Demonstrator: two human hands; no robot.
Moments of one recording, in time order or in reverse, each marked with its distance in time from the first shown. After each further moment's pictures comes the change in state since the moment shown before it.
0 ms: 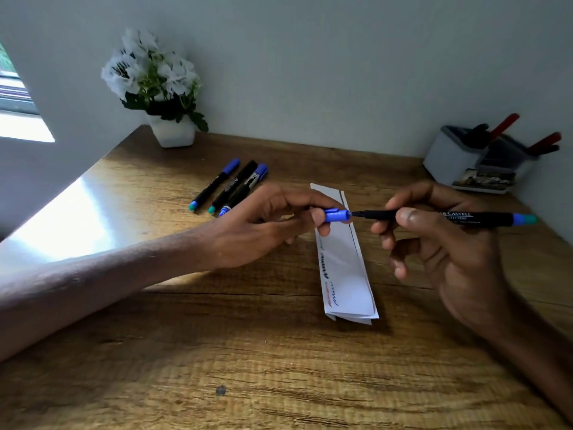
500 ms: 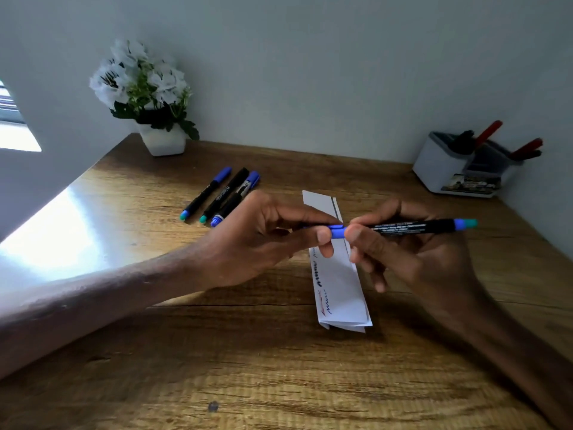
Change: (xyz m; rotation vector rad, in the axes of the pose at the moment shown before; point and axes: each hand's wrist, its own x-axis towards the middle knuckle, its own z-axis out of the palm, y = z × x) left_hand -0.002 0.006 0.009 0.007 0.031 0.106; right_hand 0.000 -0.001 0.013 -0.265 -0.039 -0.059
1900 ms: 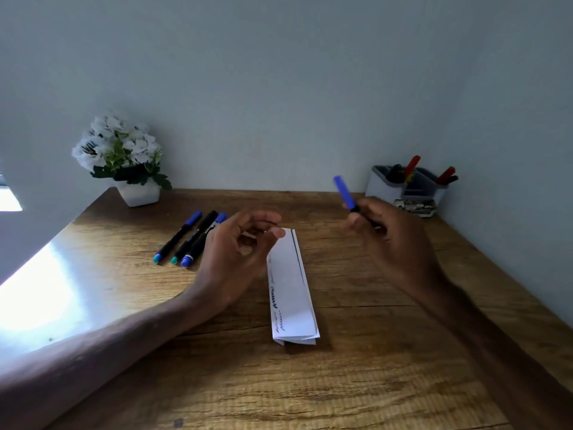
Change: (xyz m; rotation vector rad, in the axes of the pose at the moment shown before) left_hand 0.028 -0.014 0.029 0.168 0.552 -0.063; right_hand 0.022 0.021 -0.065 -0.674 0.213 -0.125
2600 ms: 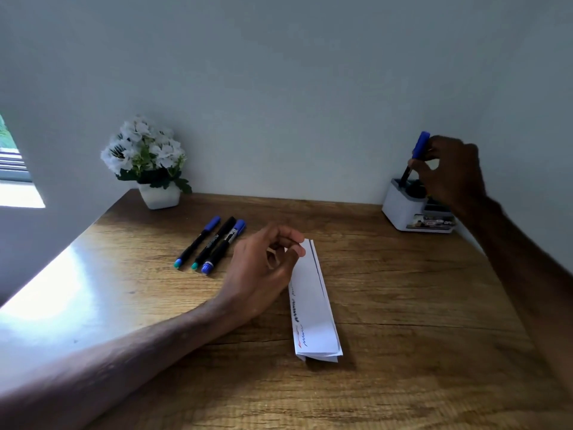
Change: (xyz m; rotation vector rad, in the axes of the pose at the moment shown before) left_hand -0.002 0.003 0.000 0.073 -0.060 -0.060; right_hand 0.137 0.082 -0.049 -0.355 0.220 0.010
